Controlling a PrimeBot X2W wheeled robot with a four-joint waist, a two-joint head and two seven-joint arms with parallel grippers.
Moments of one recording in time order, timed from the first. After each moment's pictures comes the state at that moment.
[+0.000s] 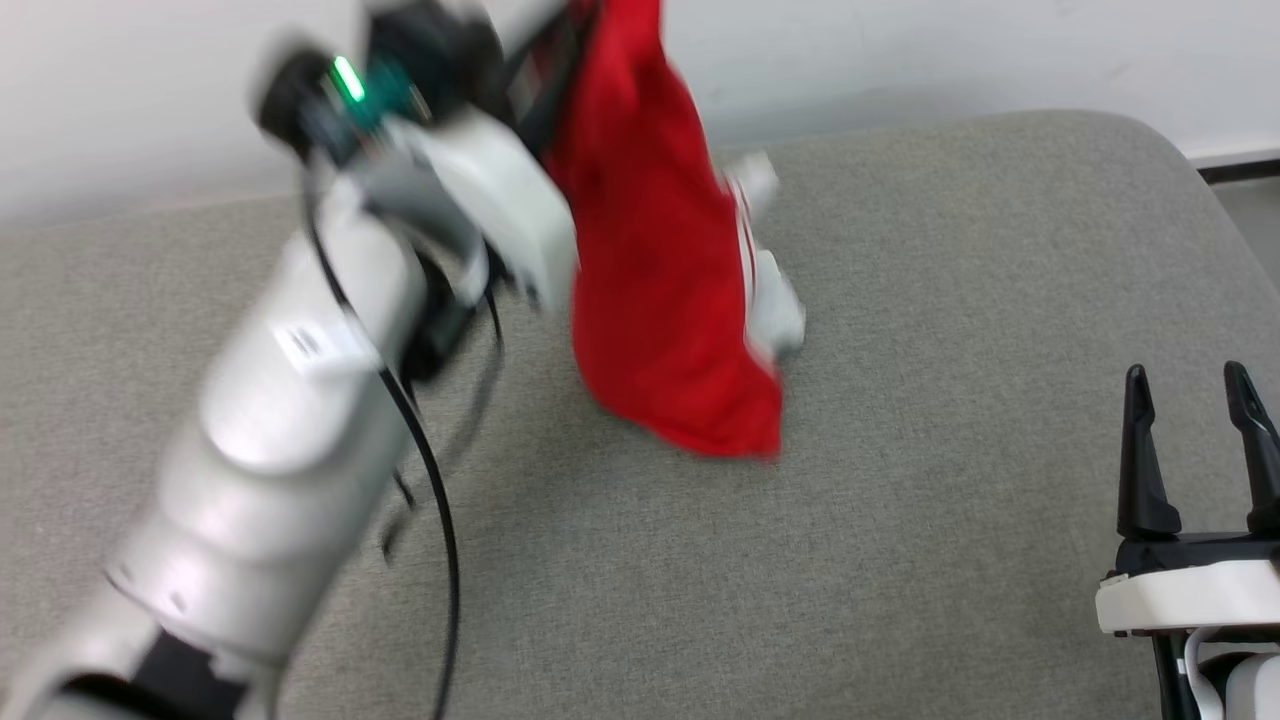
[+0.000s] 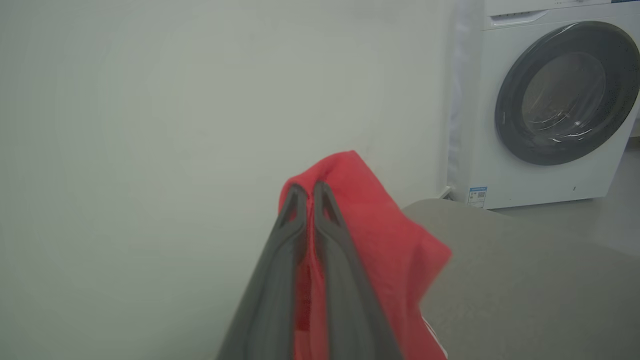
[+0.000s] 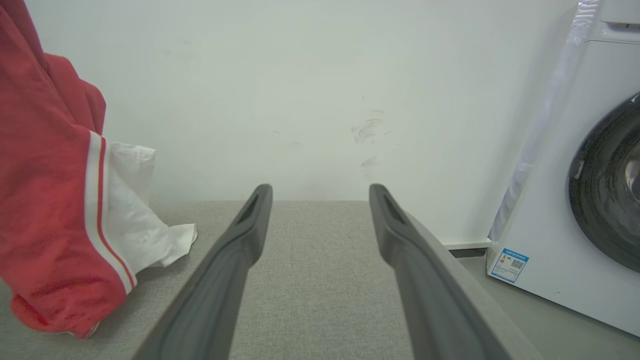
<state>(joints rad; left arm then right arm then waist) -0.98 0.29 -0.58 0.40 -0.48 -0.08 -0.05 -0.09 -0.05 -0.21 0.00 -0.01 0.13 -0.26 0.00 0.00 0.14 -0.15</state>
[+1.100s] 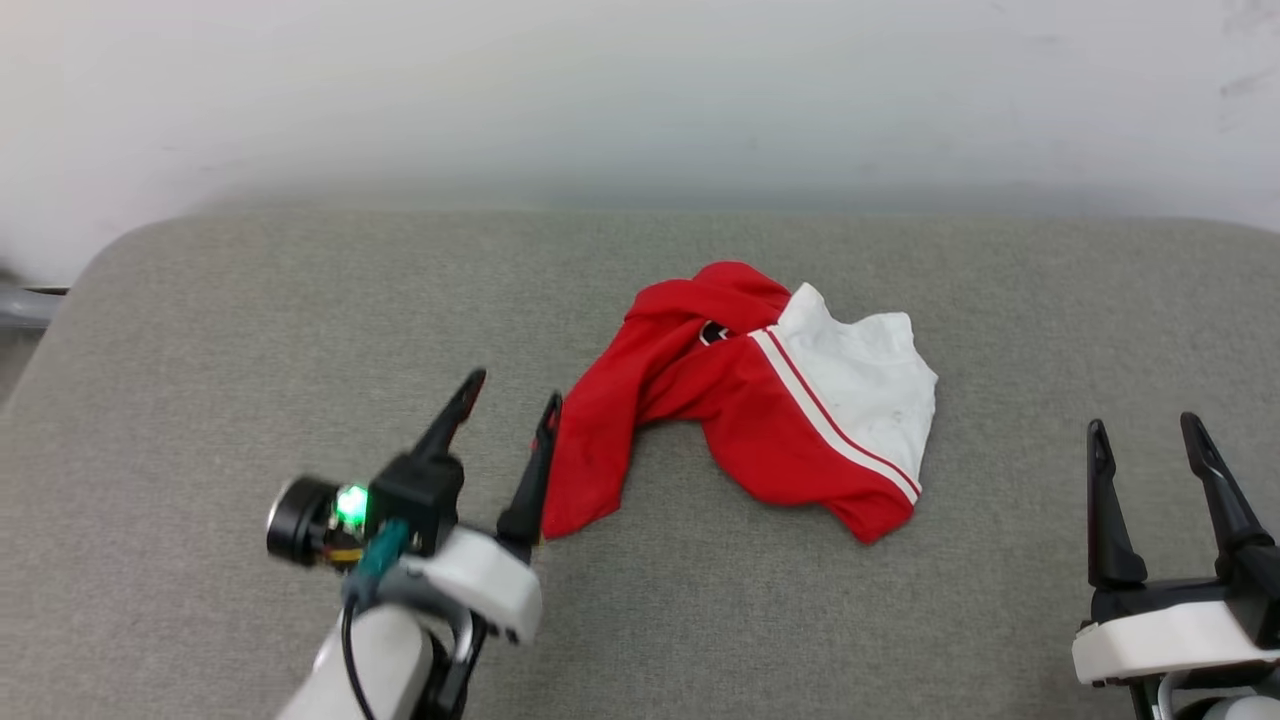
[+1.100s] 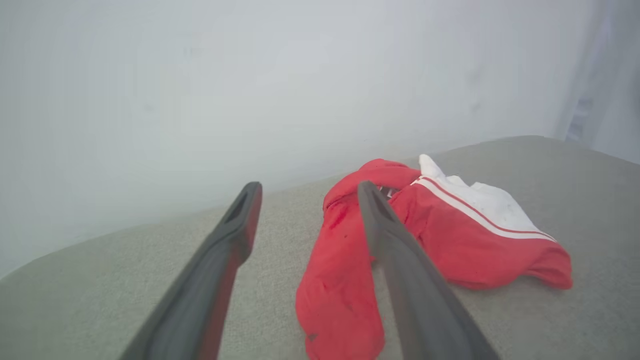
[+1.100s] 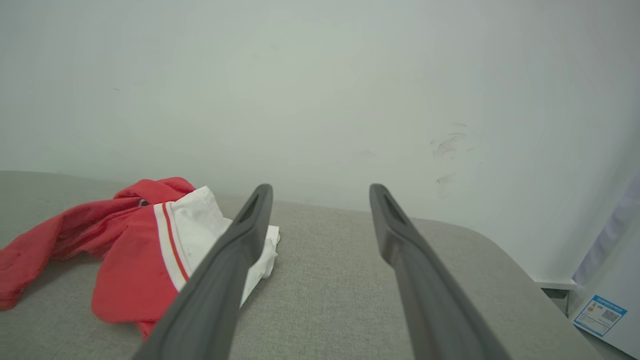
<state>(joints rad) -0.36 0.29 -0.50 0.29 -0.33 0.09 -0.26 -0.03 -0.05 -0.18 0.02 -0.05 0.13 -0.26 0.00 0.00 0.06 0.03</state>
